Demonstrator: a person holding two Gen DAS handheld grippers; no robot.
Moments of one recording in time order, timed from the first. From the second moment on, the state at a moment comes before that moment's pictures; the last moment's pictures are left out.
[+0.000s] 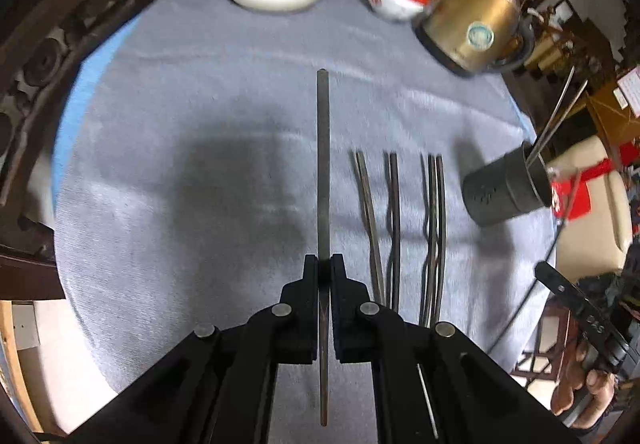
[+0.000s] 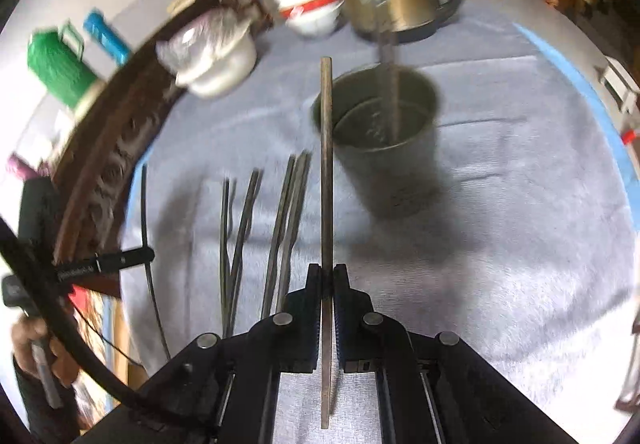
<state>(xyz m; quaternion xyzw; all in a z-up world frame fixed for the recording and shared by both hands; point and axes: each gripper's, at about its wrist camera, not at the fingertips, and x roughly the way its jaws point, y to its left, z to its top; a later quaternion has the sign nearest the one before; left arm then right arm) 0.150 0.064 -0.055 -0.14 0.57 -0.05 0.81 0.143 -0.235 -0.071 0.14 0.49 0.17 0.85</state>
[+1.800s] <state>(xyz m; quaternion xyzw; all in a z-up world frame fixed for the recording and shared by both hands) 0.131 0.029 0.063 -0.22 0.36 -0.07 0.90 0.105 -0.323 0.008 0.28 0.28 0.14 0.91</state>
